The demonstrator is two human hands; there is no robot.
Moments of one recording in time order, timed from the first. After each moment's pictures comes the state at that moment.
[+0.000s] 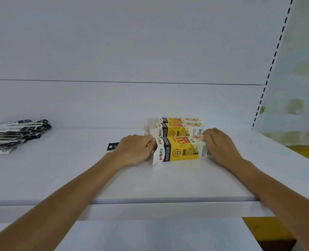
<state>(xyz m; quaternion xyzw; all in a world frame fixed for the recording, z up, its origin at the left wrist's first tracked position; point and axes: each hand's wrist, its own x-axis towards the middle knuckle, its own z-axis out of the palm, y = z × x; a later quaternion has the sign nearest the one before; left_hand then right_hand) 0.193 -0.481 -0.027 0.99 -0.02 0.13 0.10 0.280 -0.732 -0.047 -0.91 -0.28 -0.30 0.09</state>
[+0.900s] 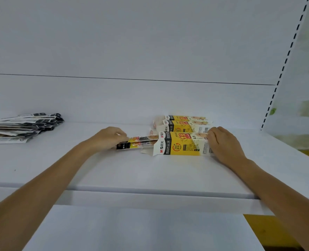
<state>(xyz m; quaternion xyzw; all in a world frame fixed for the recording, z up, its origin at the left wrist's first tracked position) 0.163 -0.412 -0.018 0.92 0.12 0.07 0.36 0.281 -0.728 -0.050 -0.92 -0.26 -0.29 0.11</state>
